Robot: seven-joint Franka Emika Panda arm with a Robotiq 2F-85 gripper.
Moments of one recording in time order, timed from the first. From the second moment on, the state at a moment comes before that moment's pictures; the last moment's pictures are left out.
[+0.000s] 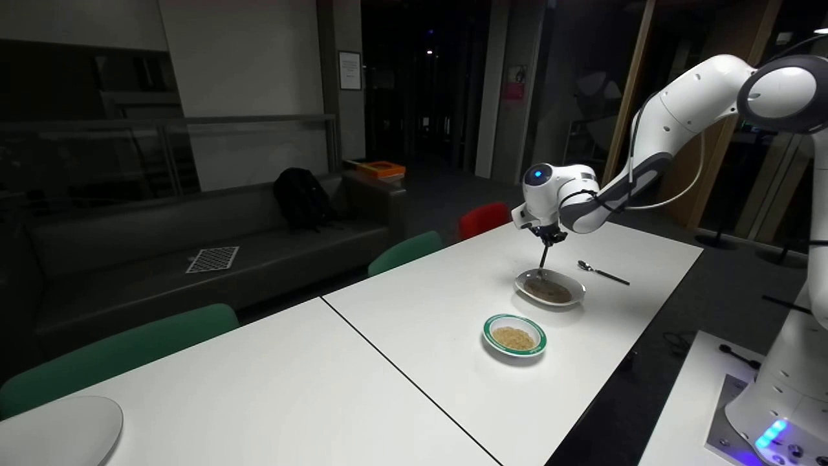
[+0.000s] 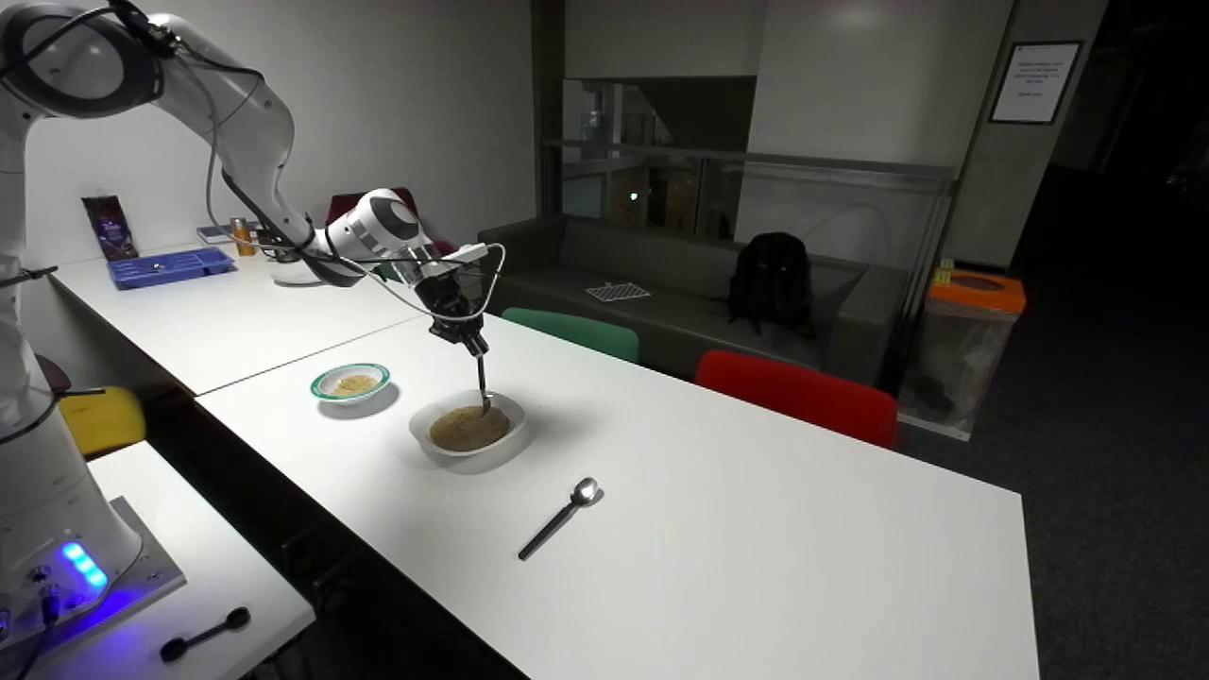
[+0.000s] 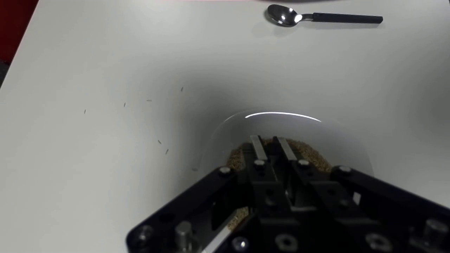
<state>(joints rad) -0.07 0.30 -0.03 -2.10 -1.00 2.34 -0.98</state>
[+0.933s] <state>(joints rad) -0.08 0.30 -0.08 -2.10 -1.01 2.34 -0.92</state>
